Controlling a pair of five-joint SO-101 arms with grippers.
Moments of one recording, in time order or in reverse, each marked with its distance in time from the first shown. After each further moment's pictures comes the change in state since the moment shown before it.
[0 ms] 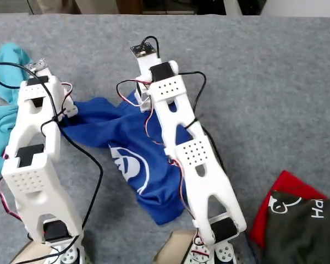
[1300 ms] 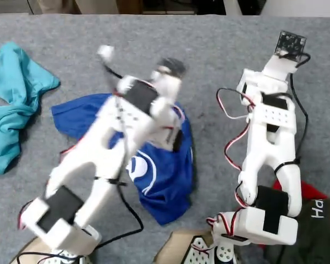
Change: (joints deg) left arm 47.2 -30.7 -9.5 35.9 -4.0; right arm 36.3 -80.0 111.2 -70.9 -6.2
